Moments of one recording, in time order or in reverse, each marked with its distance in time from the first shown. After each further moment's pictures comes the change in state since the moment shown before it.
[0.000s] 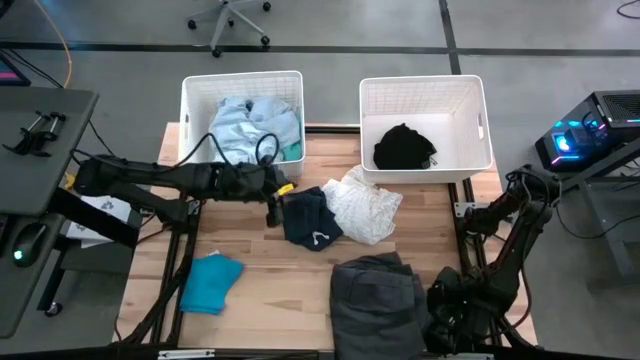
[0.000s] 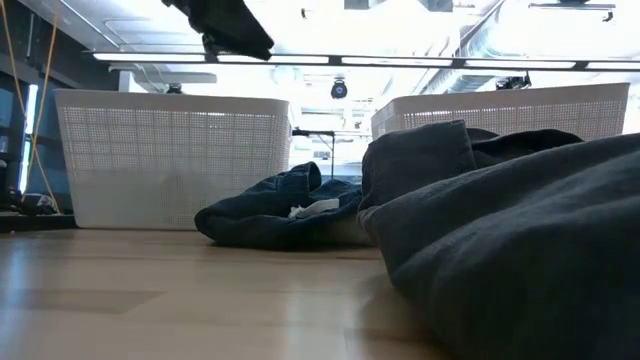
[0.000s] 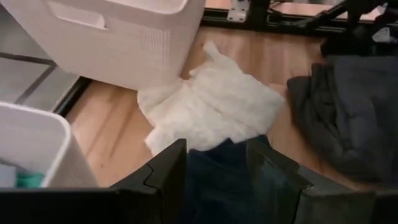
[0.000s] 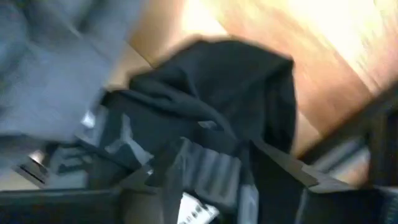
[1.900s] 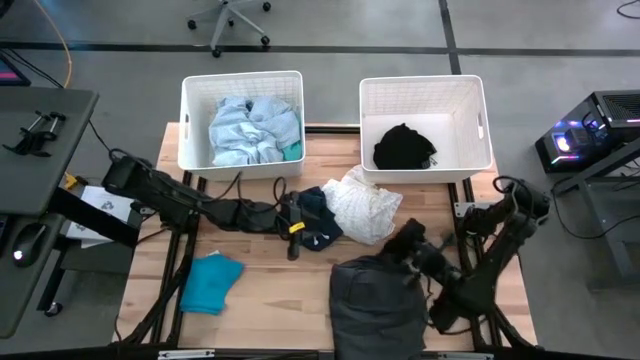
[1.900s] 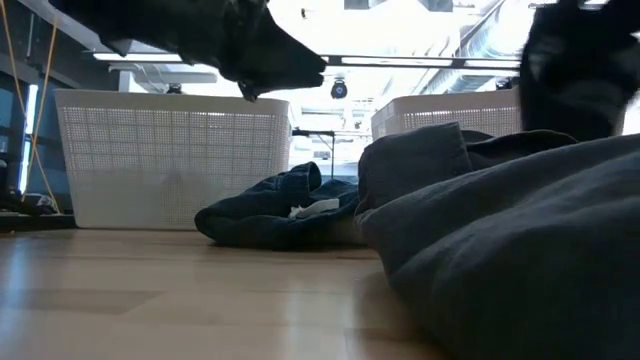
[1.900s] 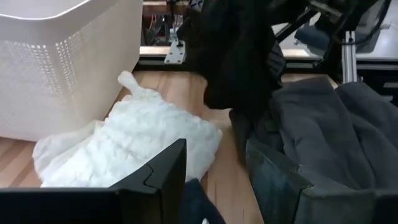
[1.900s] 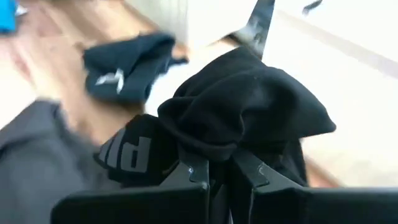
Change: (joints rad) left arm -0.175 0.306 -0.293 0.897 0.000 0.039; right arm -0.204 0.184 0.280 -0.656 1.014 -0.116
